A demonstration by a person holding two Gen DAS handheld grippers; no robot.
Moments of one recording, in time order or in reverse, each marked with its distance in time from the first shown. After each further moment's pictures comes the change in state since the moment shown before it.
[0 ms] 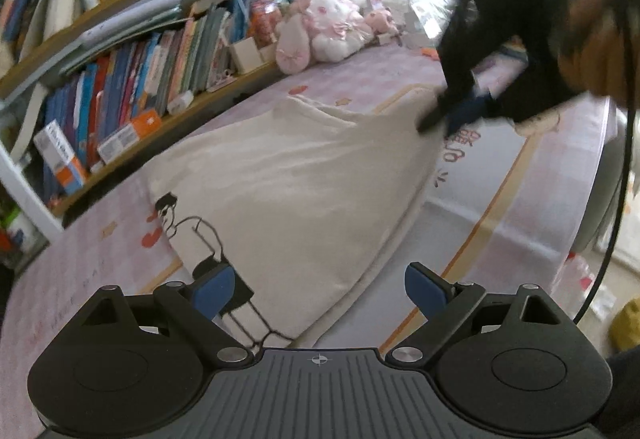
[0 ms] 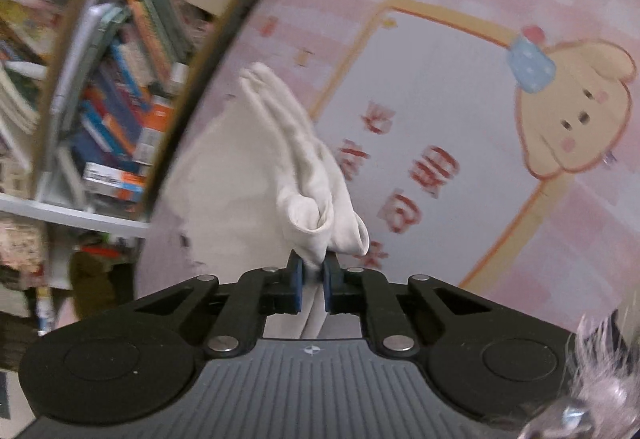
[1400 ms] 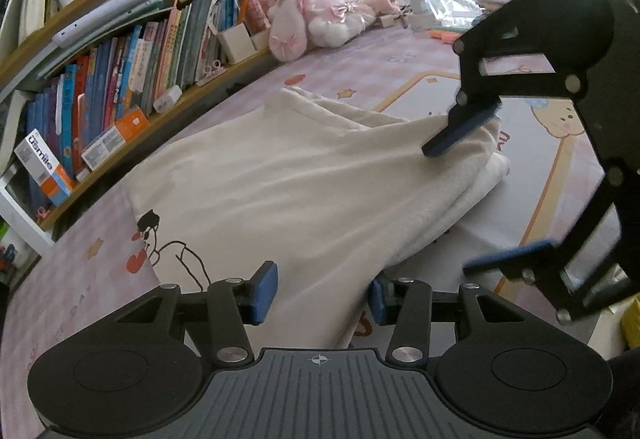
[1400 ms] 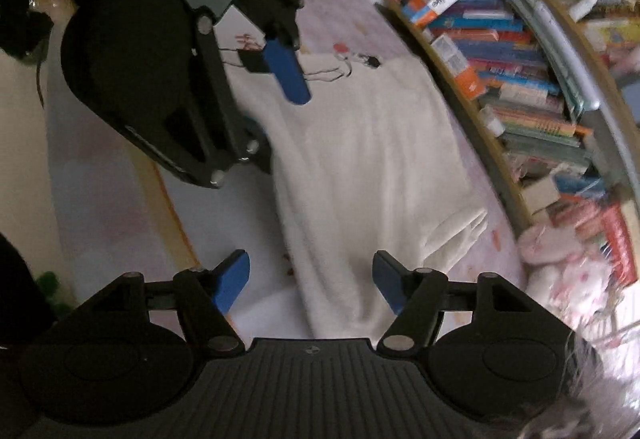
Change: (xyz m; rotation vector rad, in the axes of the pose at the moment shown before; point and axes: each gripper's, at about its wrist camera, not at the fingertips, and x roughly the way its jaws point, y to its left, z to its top) left arm 0.042 0.011 0.017 -0.002 0.061 0.001; right arm 0.038 0.024 -0.131 -2.064 0.015 -0.261
